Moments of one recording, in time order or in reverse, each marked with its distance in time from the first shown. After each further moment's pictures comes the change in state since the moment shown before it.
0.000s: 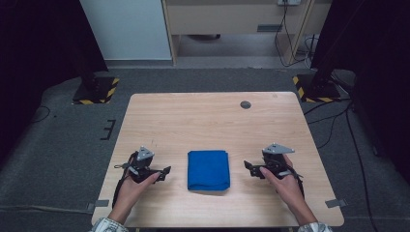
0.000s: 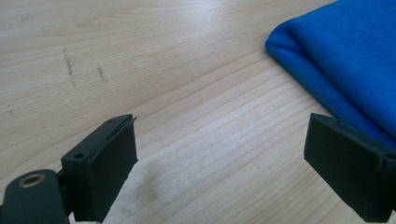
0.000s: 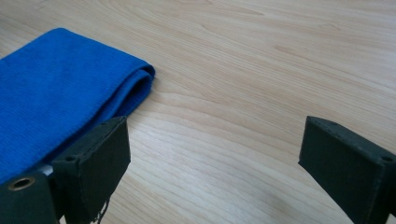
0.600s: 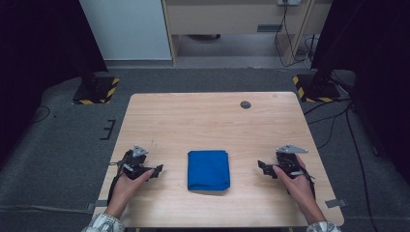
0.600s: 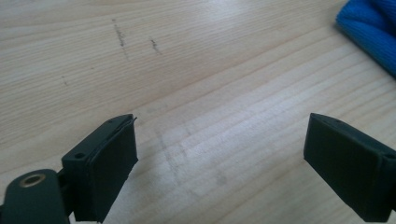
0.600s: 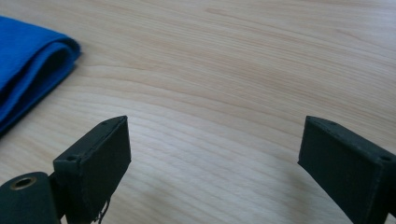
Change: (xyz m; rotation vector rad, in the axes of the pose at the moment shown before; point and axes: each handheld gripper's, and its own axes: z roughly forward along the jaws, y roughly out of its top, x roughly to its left) left arm 0.028 -0.004 0.009 0.061 0.077 -0.018; right arm -0.045 -0.021 -0.005 0.039 -0.086 0.085
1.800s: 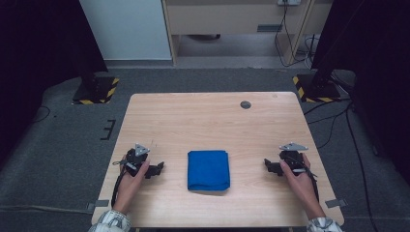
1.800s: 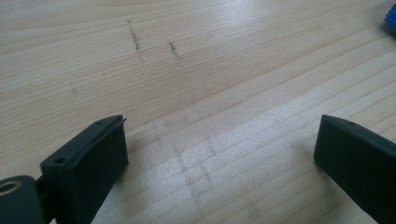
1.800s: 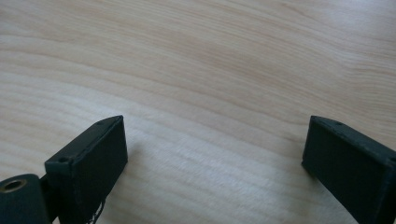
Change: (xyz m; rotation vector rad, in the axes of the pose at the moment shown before) left arm 0.003 -0.005 0.018 -0.032 0.053 -0.004; right arm -0.017 -0.004 0.009 0.083 -0.132 -0.037
